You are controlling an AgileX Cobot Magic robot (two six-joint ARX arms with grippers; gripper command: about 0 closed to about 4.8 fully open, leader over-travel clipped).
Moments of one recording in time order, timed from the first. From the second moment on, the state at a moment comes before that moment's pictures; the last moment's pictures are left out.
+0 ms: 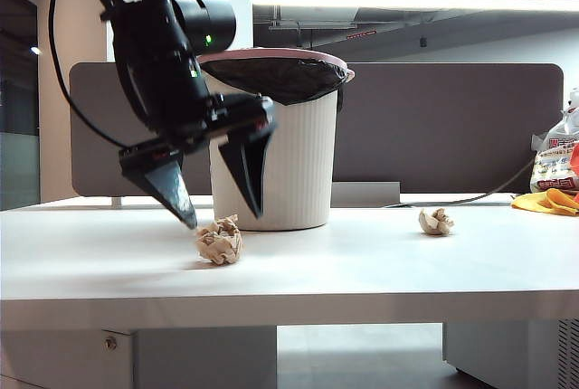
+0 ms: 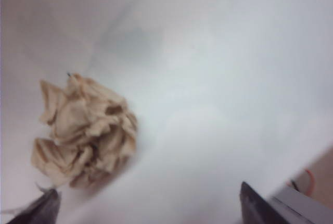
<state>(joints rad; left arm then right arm) -0.52 1.83 1.37 -0.72 0.17 -0.06 0.49 1.06 1.18 -0.56 -0.42 -0.13</state>
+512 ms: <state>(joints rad) -0.52 1.83 1.34 -0.48 0.07 -0.06 0.49 1.06 1.18 -0.56 -0.44 -0.13</state>
